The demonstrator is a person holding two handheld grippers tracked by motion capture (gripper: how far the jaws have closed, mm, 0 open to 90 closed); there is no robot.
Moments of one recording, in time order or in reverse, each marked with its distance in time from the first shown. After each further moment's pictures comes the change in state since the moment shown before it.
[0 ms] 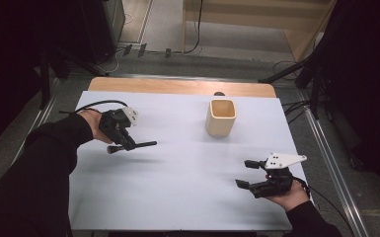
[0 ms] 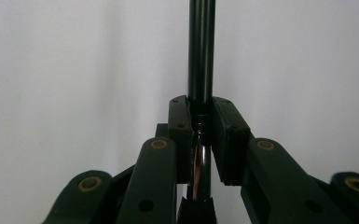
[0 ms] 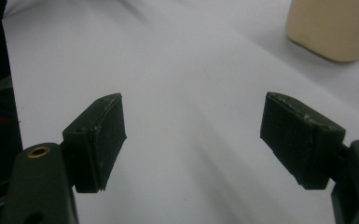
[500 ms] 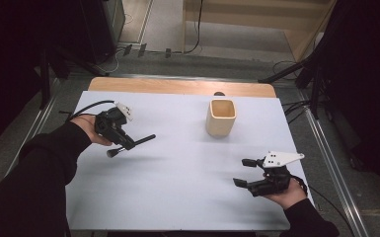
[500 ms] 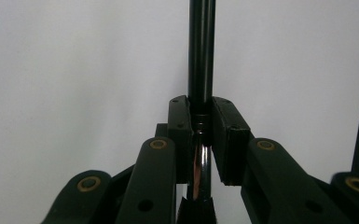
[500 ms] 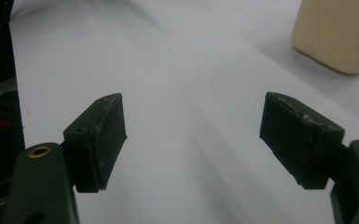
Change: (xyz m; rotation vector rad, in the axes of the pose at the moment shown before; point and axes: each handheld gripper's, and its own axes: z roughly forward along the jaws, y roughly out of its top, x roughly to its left) left arm -0.007 -0.009 -0.004 -0.098 0.029 -0.227; right arm 0.000 0.006 0.004 -0.010 0.018 -0.014
